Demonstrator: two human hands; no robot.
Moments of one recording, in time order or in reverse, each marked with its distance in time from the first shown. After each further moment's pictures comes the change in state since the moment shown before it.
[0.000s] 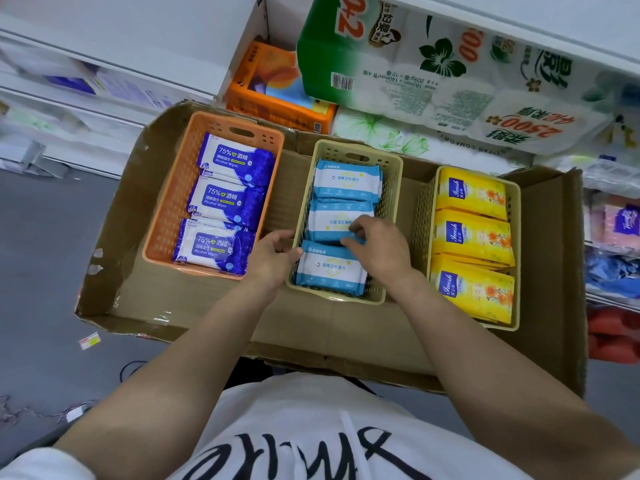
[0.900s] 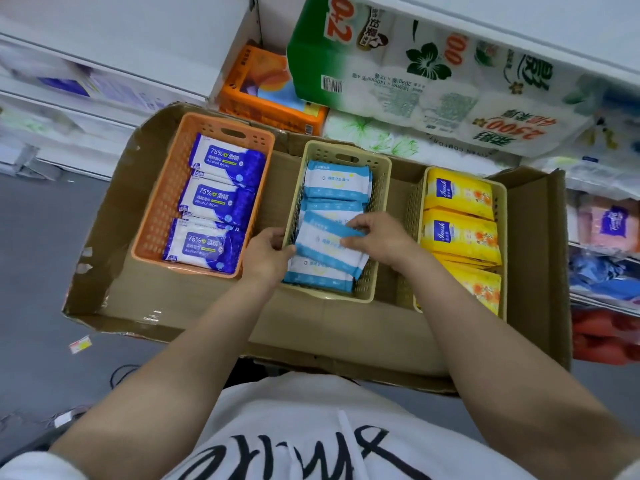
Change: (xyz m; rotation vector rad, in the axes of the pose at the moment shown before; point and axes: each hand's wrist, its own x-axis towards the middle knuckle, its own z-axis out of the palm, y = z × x) left_hand -0.011 0.009 0.013 0.150 0.103 0.078; right_hand 0.012 0.011 -0.034 0.293 -0.329 0.174
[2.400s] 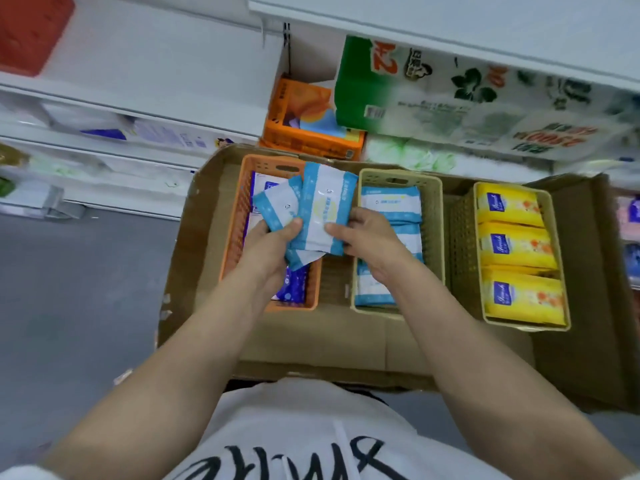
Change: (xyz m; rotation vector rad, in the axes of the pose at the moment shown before) left_hand 0.046 0.053 -0.132 -0.714 -0.254 -0.177; right_hand -0.003 -0.158 0.066 0.853 0.091 0.052
